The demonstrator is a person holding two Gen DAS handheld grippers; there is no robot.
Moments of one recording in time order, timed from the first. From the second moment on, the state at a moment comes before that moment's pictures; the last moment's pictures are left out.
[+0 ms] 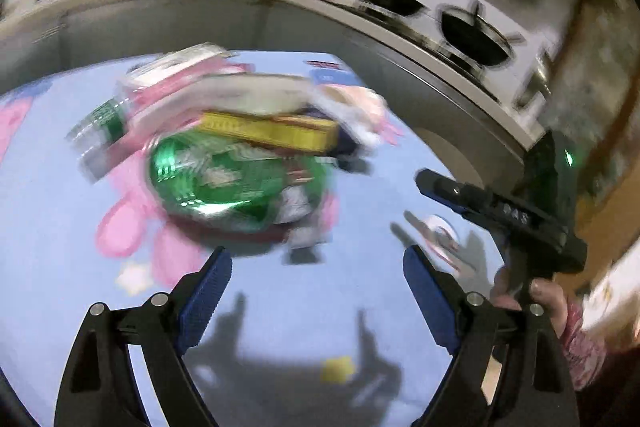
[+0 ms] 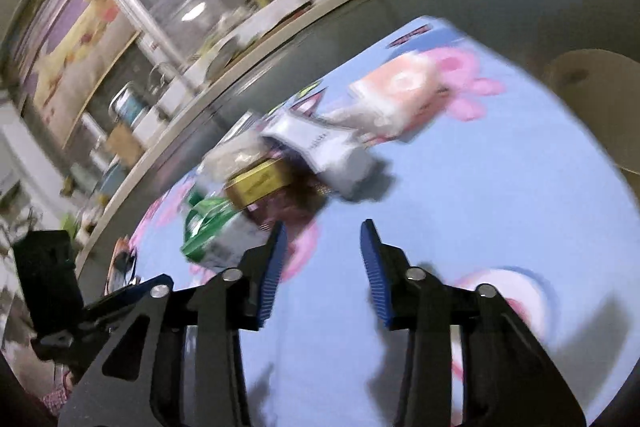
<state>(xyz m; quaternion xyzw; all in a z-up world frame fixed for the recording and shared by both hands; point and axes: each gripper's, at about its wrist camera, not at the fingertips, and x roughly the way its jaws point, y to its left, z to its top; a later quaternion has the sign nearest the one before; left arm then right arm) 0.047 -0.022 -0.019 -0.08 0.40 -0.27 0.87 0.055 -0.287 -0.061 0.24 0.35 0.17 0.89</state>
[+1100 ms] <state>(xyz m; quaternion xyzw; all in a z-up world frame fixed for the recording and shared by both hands) 0.106 0.078 -0.063 -0.24 0.43 -0.14 0.86 0.090 -0.123 -0.063 0.16 0.40 0.32 0.84</state>
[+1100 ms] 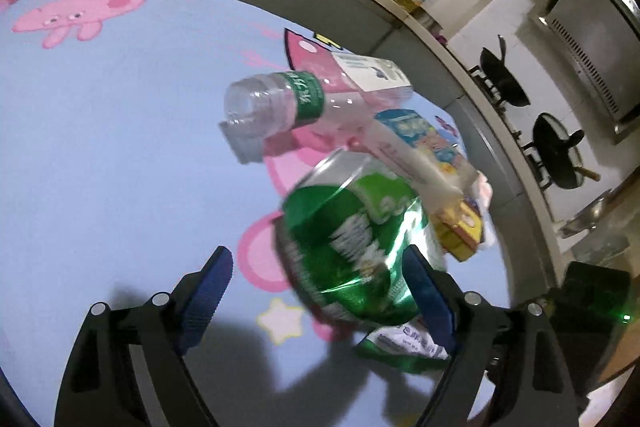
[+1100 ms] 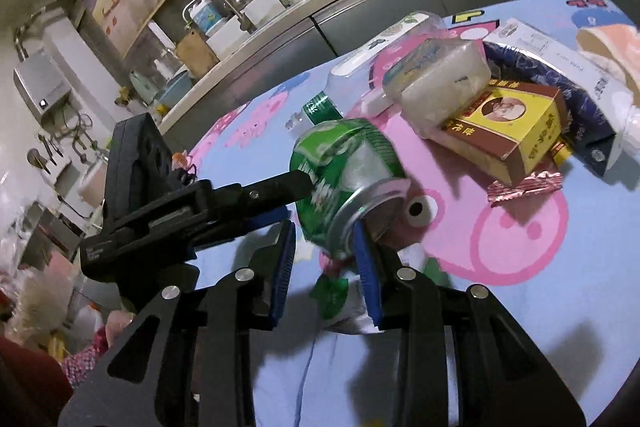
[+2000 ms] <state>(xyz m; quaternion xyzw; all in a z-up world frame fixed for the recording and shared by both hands) 0.089 0.100 -0.064 -0.16 0.42 -0.07 0.89 0.105 -0.140 -0.050 0.17 0.39 0.28 0.86</state>
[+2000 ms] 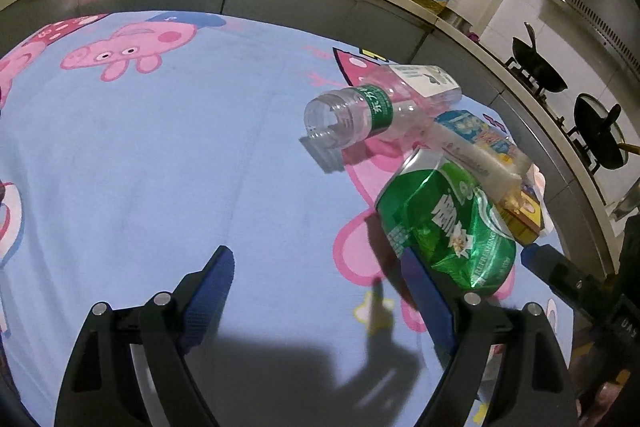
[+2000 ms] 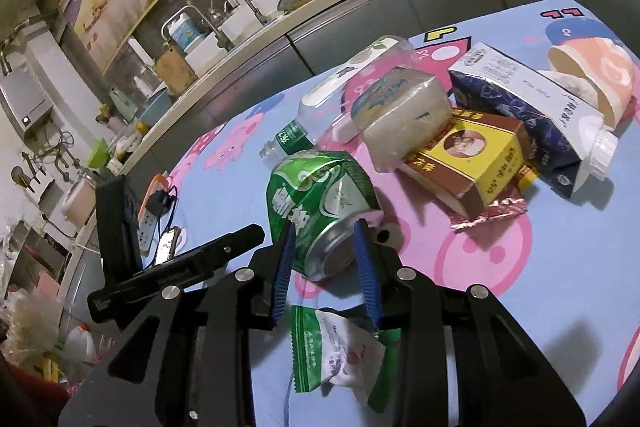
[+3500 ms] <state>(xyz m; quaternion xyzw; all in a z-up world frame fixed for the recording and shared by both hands) 0.039 0.170 -0.046 -0.19 0.40 0.00 0.90 0.141 -0.055 -0.057 0.19 0.44 0.38 0.79</state>
